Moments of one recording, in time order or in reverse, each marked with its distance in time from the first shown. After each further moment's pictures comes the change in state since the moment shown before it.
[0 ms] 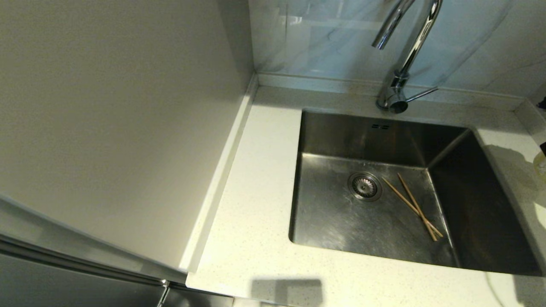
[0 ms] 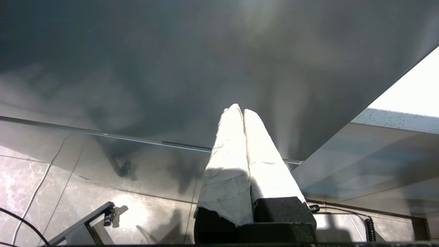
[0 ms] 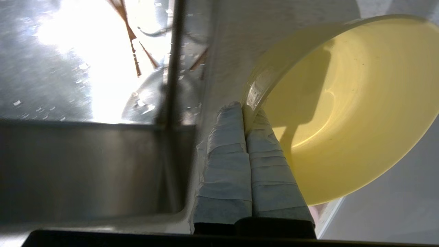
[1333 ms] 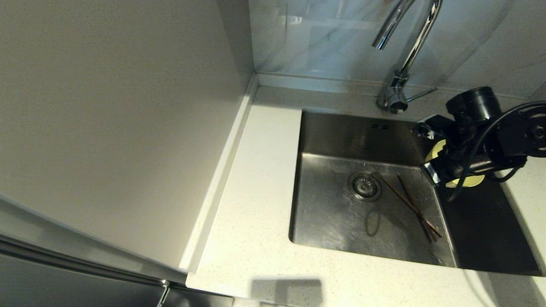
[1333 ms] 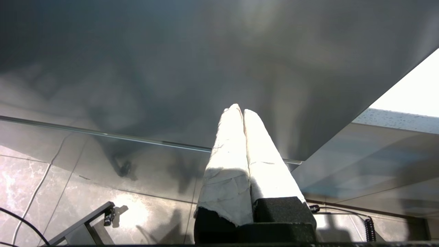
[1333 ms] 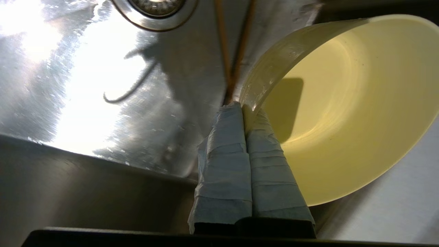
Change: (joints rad) left arm 0.000 0.000 0.000 0.000 0.000 0.000; right arm 0.563 0.004 0.427 -0.545 -0.307 0.111
